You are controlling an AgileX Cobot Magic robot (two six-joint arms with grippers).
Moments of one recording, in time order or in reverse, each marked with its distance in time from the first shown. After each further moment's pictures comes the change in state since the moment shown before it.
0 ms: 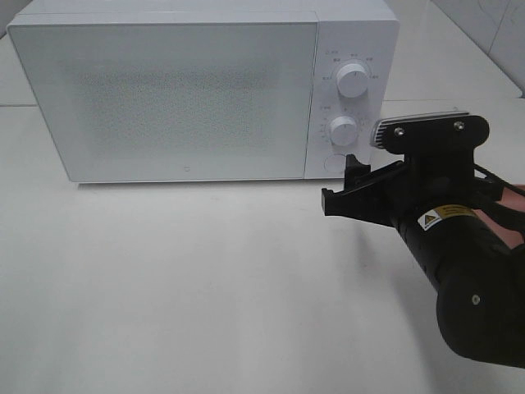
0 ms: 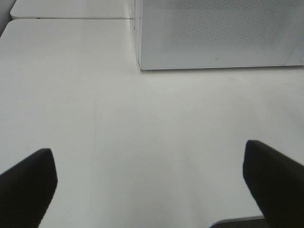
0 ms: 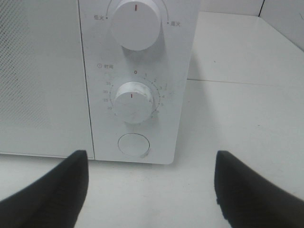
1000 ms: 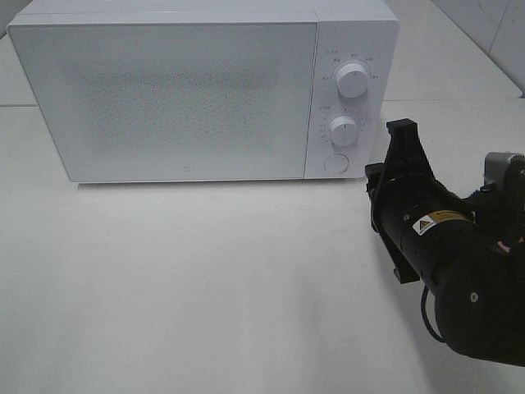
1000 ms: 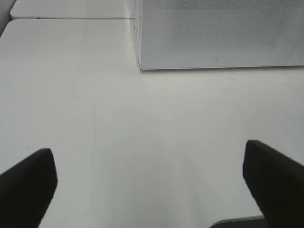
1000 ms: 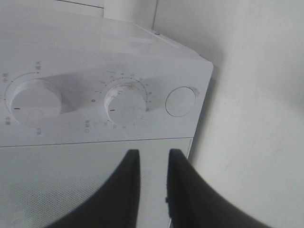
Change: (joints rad) left arm 0.000 0.000 0.000 0.000 0.000 0.000; right arm 0.000 0.000 -0.005 0.007 0.095 1.455
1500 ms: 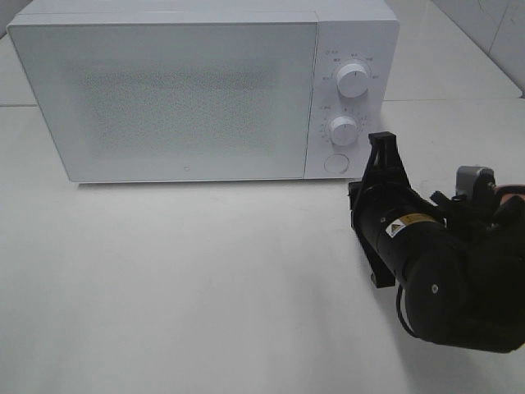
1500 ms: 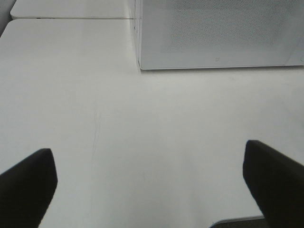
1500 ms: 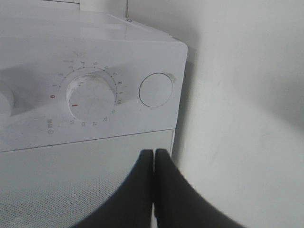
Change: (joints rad) left arm 0.000 0.000 0.000 0.000 0.000 0.000; right arm -0.039 0.118 -0.078 -0.058 0.038 0.112
